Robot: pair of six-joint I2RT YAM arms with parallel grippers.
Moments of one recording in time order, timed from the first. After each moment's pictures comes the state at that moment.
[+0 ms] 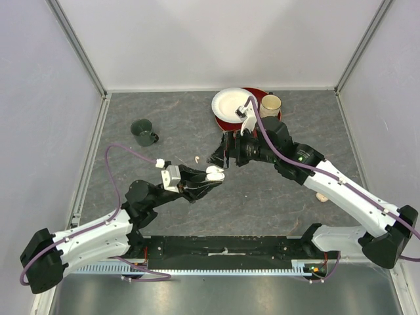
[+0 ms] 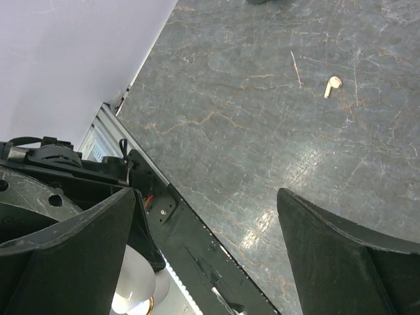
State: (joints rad) left arm -0.90 0.81 0.34 0.84 0.37 -0.13; right arm 0.80 1.22 1.23 -0.43 -0.23 0.57
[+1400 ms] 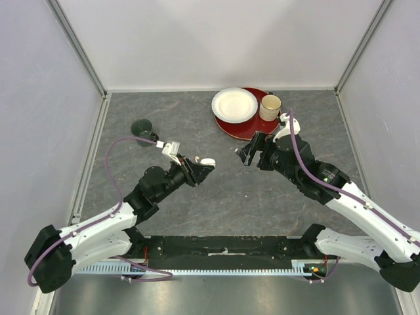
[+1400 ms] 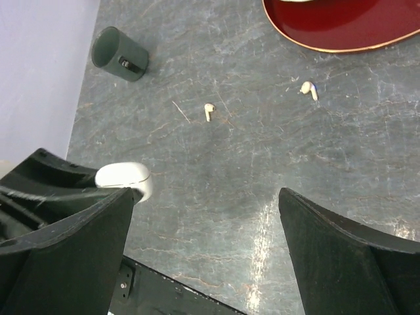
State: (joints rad) left arm -0.80 0.89 0.41 0.50 0.05 -0.66; right arm 0.79 0.96 1.06 -0.53 0.27 0.74
